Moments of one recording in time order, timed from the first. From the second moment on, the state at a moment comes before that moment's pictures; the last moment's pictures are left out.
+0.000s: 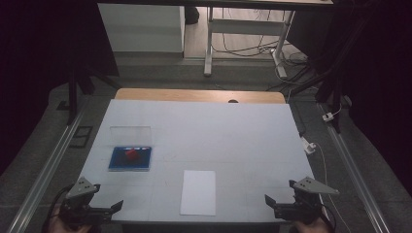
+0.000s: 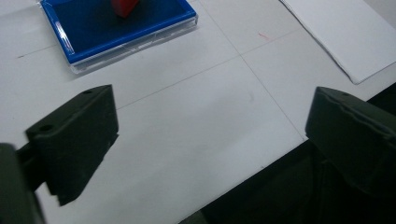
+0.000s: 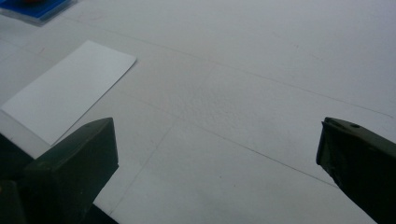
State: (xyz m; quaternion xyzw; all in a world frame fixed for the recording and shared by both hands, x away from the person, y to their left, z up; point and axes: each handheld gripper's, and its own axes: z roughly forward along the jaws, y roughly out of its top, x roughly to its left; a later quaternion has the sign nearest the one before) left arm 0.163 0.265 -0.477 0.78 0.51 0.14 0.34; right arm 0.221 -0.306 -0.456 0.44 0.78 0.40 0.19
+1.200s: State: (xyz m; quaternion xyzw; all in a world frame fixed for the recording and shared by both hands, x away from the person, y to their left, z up) left arm 0.165 0.275 -0.476 0.77 0.50 0.07 0.39; right arm 0.230 -0.309 -0.459 0.42 0.80 0.40 0.15
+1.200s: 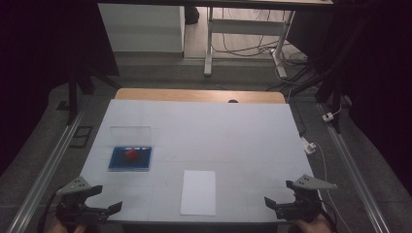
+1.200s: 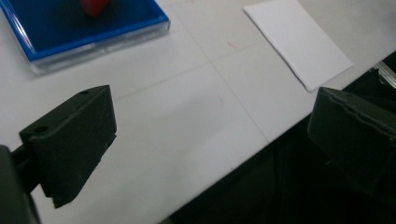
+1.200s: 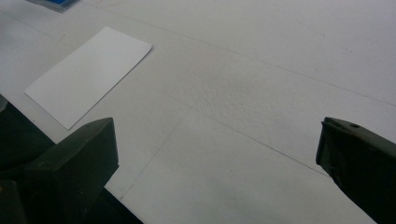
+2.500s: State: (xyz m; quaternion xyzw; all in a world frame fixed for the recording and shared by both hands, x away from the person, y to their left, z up) left arm 0.231 0.262 -0.473 0.78 0.49 0.14 0.37; right arm 0.231 -0.307 -0.460 0.42 0.81 0.39 0.14
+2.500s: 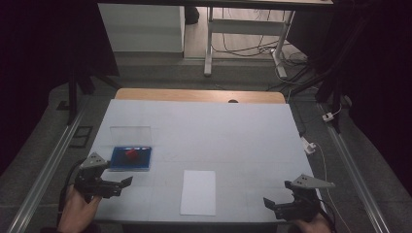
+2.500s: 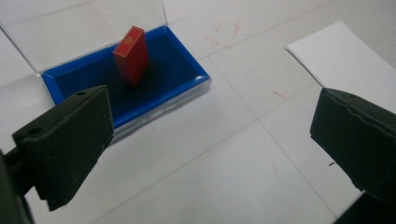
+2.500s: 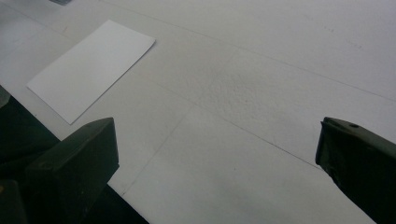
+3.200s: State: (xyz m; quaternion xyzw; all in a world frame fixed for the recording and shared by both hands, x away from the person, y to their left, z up) left arm 0.292 0.267 -0.482 0.80 0.46 0.15 0.35; right arm 0.232 -0.307 -0.460 0.41 0.81 0.39 0.14
